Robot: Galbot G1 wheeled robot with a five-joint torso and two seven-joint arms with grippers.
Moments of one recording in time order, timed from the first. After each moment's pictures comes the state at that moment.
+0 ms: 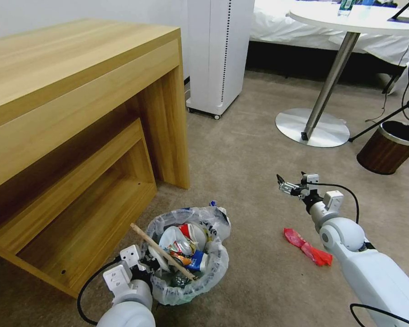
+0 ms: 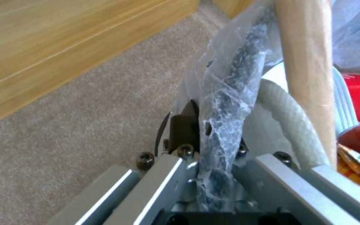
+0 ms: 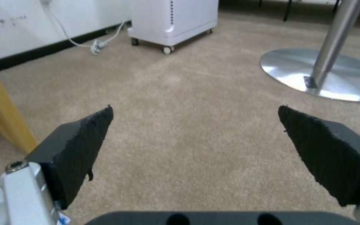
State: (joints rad) left arm 1.65 -1.56 -0.32 -2.35 -0.49 0.63 -0.69; right arm -0.94 0.94 0.28 1.47 0.63 -0.06 0.01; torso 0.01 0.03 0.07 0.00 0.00
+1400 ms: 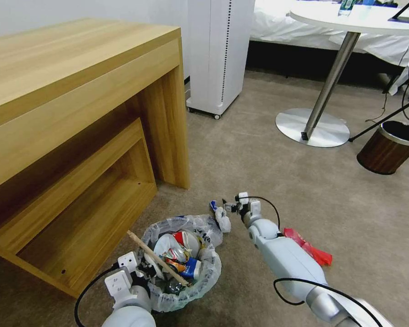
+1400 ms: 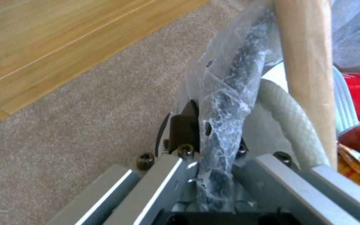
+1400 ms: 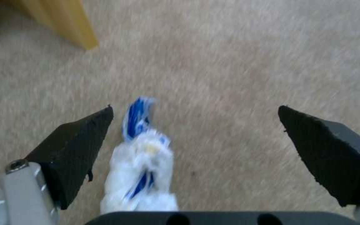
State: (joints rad) left arm 1.68 -1.56 -0.31 -2.31 -0.45 0.60 -0.71; right arm -0.61 1.33 -0.08 0.87 0.51 -0.06 0.05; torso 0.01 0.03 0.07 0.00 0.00
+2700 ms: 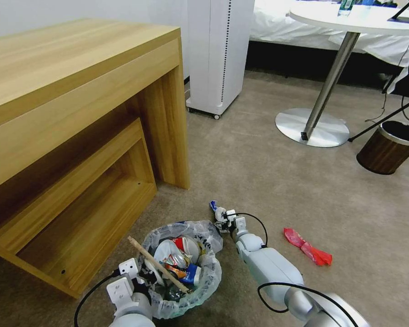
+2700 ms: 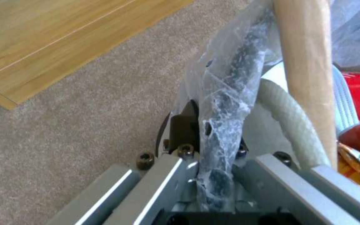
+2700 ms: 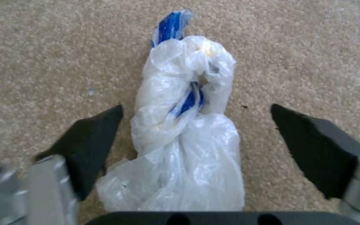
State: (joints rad) left arm 1.73 -1.55 -0.30 -2.30 -0.42 0.58 -0.70; right arm -0.59 1.48 -0.07 0.59 0.37 0.05 0.02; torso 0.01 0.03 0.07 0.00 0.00
